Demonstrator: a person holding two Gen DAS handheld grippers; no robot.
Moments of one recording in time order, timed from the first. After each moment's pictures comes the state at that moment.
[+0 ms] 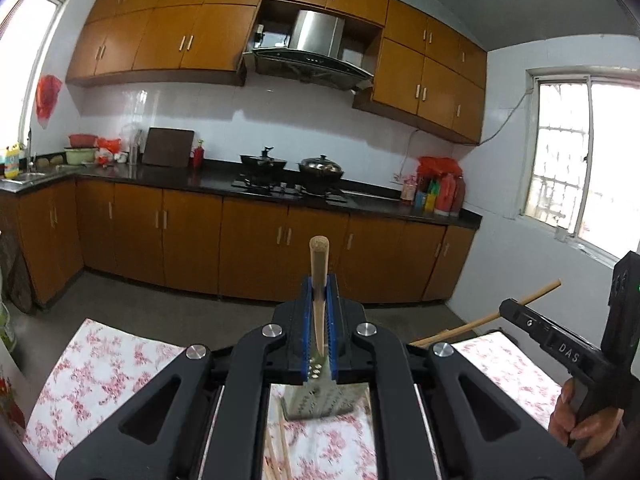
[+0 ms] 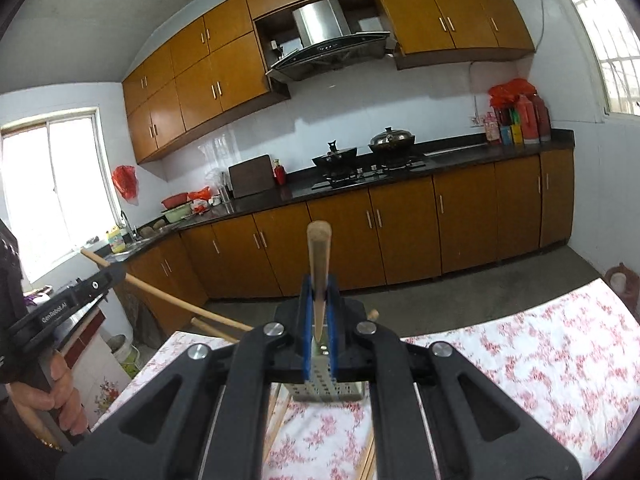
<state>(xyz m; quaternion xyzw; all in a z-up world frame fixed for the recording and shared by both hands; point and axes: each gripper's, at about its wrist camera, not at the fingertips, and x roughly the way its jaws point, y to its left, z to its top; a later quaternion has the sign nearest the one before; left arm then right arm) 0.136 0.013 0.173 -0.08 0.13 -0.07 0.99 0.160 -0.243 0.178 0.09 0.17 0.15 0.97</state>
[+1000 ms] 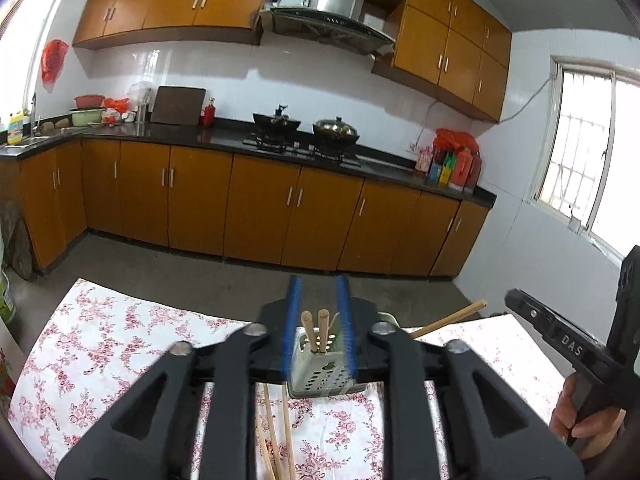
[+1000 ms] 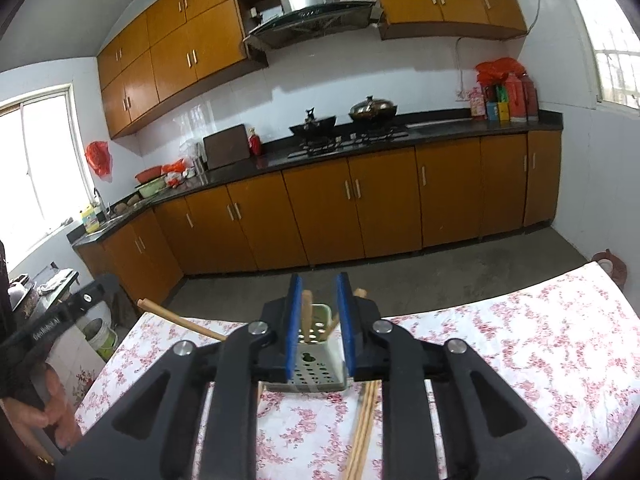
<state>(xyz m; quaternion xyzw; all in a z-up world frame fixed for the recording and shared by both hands) 0.160 0.025 0.134 -0.11 0.20 -0.06 0.97 0.185 -0.238 0.144 0.08 0.22 0.11 0.97</state>
